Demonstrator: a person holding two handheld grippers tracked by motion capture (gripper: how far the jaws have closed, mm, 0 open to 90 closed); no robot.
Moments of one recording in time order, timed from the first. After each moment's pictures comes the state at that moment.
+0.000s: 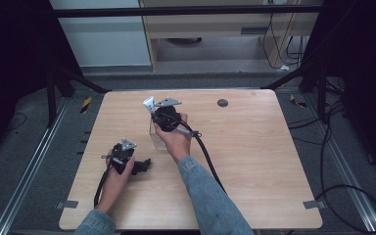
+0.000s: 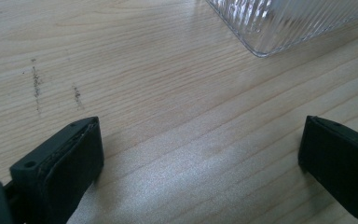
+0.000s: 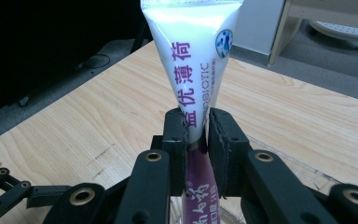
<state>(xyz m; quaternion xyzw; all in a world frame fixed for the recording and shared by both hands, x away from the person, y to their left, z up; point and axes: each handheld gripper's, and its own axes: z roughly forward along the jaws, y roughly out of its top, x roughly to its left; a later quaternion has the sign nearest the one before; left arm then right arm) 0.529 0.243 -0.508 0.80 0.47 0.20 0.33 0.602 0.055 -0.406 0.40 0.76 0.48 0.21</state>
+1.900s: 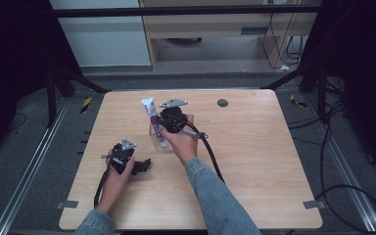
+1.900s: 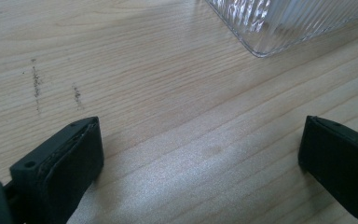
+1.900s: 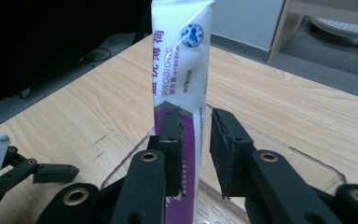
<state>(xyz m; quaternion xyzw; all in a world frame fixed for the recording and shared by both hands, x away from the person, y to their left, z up) 0.529 0.243 -0.508 0.80 0.47 0.20 0.33 0.592 0.036 -0.399 0.39 0.77 0.47 0.20</state>
